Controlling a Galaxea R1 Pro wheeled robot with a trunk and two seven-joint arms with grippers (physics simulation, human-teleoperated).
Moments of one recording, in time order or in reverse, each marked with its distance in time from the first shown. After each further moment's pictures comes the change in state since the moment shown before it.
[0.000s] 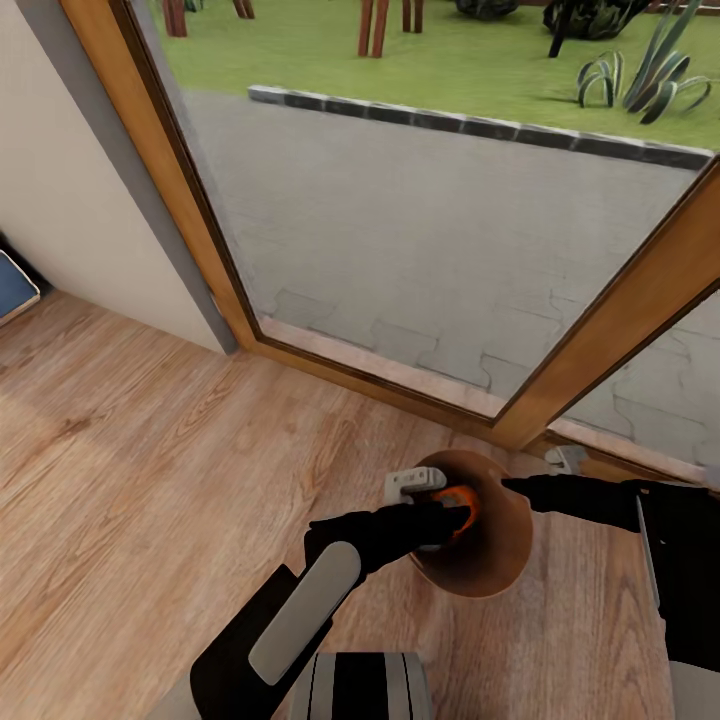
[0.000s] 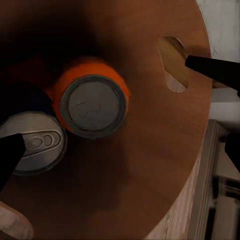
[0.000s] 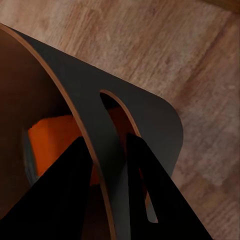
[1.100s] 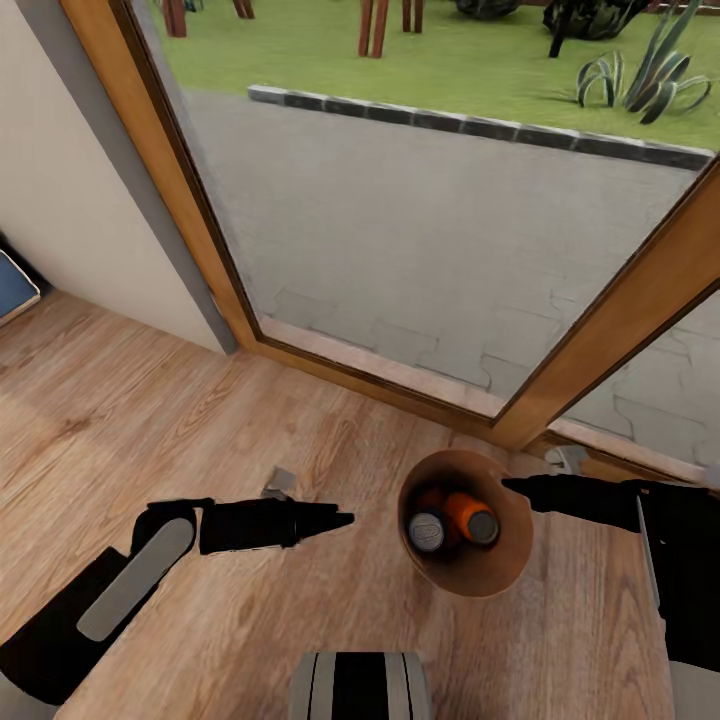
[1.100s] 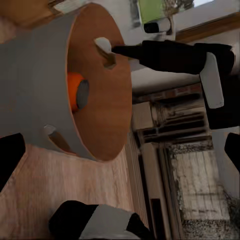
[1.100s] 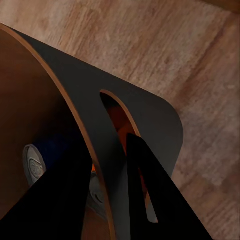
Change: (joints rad) left arm 0.003 0.548 0.216 -0.023 -0.016 0.136 -1.120; right arm 0.000 0.000 0.000 0.000 0.000 0.000 -0.002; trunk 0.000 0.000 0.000
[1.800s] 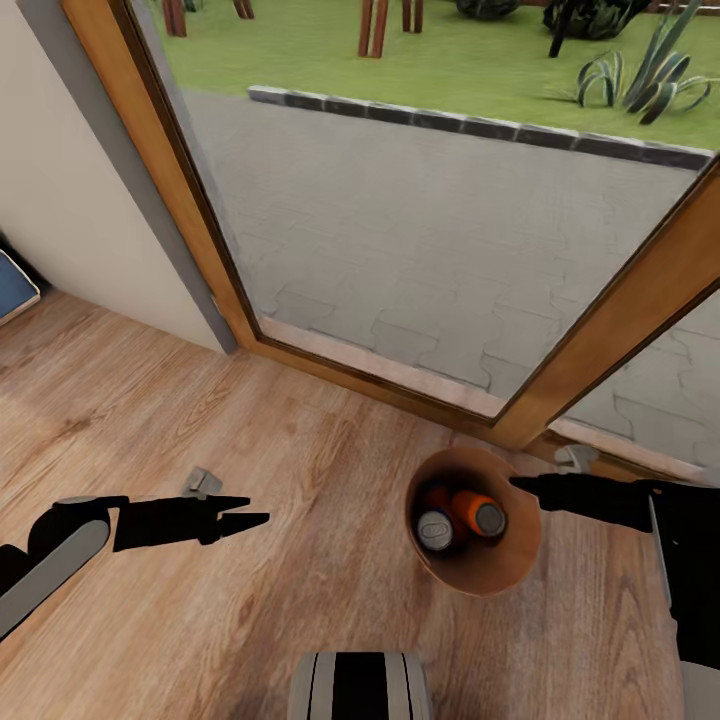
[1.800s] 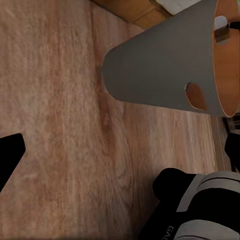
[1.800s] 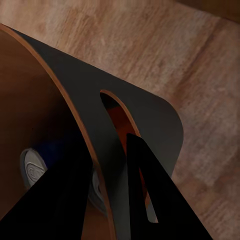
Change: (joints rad) left arm 0.004 0.316 0.007 0.041 -0.089 -0.126 -0.030; right arm 0.000 -0.023 -0.020 0.000 -0.017 0.000 0.007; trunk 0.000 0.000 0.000
